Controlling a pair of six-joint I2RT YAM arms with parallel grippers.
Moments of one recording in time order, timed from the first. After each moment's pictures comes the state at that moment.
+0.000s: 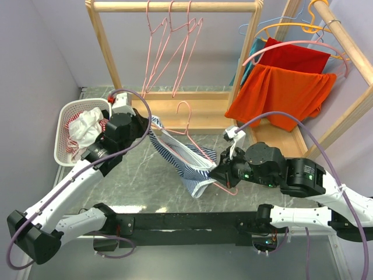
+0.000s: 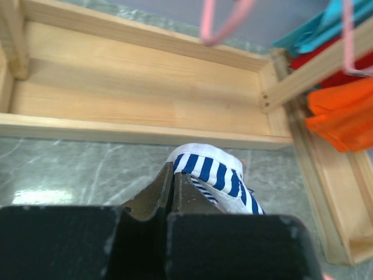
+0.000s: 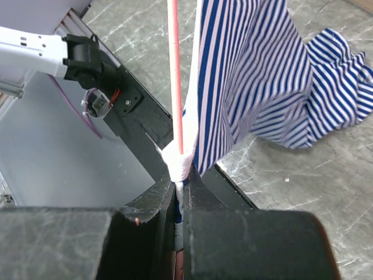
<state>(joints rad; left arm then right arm) -0.60 1.00 0.98 -0.25 -0.34 -0.56 1.22 0.86 1.30 -0.96 0.16 0.52</state>
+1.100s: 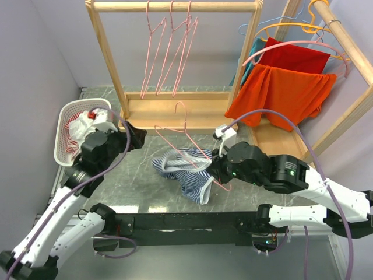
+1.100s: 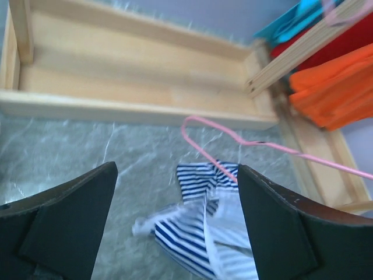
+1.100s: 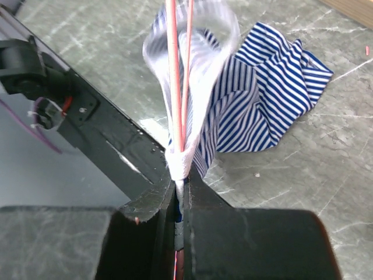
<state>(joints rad) -0.46 0.72 0.82 -0.35 -0.15 -0.55 1.22 0.95 1.29 -0.97 0.29 0.51</state>
